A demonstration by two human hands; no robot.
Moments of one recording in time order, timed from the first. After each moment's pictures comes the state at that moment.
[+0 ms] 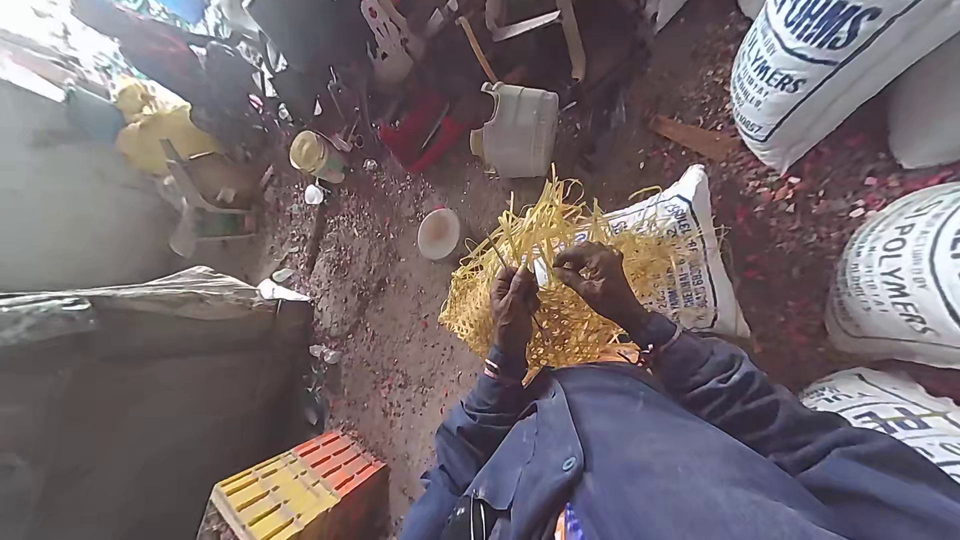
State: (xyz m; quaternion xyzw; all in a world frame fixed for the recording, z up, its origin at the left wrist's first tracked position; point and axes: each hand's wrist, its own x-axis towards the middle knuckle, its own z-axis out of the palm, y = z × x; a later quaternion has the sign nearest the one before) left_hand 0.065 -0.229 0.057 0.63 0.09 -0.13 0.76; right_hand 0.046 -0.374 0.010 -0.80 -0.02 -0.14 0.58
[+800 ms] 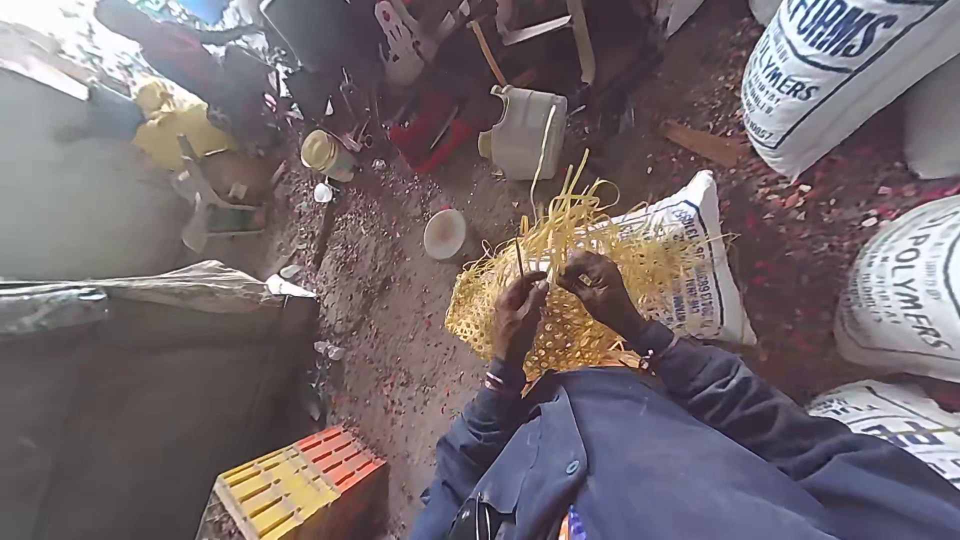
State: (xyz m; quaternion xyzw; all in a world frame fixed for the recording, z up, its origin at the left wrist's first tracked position) left_hand 0.055 -0.209 0.060 0.76 -0.02 -0.16 0.63; right_hand 0.043 -0.364 0.001 -0.77 -0.03 -0.15 0.63
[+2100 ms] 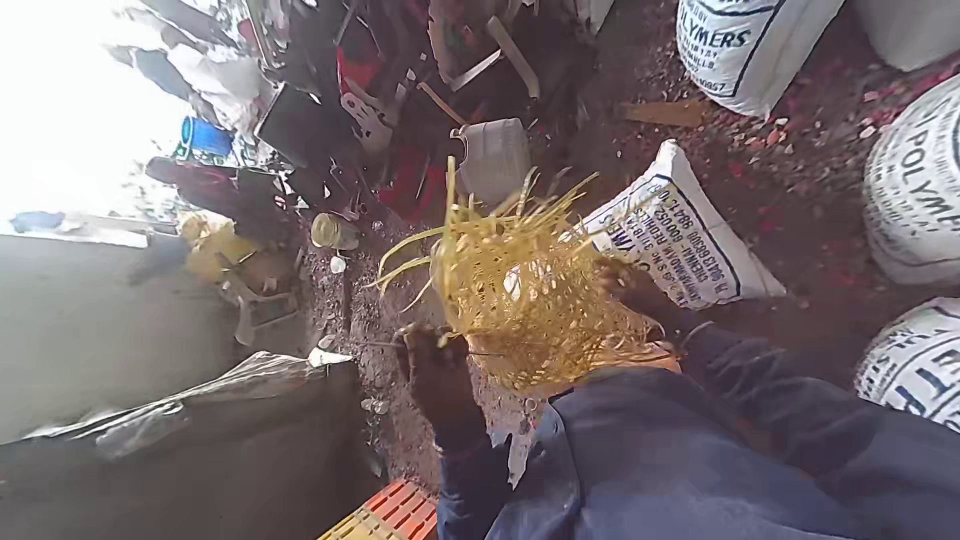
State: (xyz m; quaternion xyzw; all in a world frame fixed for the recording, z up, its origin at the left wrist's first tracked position) left_hand 0.052 -0.211 0.147 0.61 0.00 0.05 0.79; right_hand -0.003 -0.445 -0.092 -0.76 0.16 0.07 0.62
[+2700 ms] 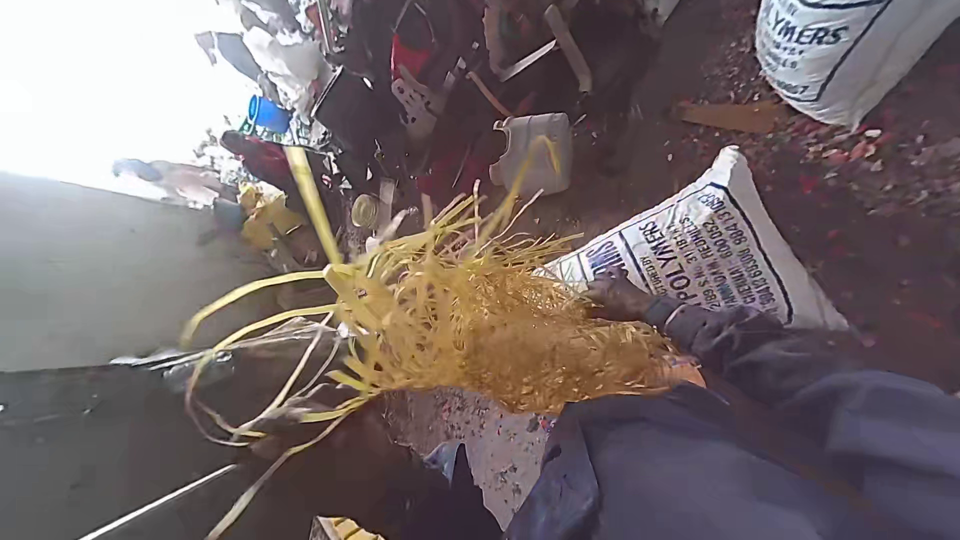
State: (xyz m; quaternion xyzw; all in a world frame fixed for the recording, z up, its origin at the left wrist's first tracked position) left_hand 0.040 -0.140 0.238 0.62 -0.21 0.30 0.70; right_hand 0.066 -0.410 -0.083 -0.89 -0.17 0.18 0.39
